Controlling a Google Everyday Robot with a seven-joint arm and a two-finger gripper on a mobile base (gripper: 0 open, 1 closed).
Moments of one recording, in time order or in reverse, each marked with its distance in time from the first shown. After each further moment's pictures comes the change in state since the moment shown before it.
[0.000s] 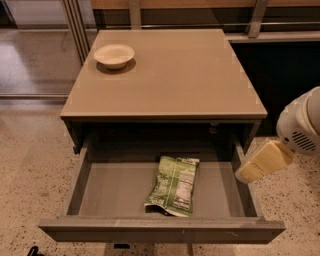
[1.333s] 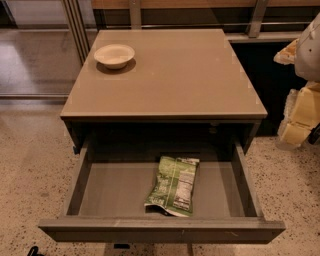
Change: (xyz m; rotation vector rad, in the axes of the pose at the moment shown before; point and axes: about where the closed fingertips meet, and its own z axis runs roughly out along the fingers) arm -0.047 -0.034 -0.070 -0.137 0.076 -0.472
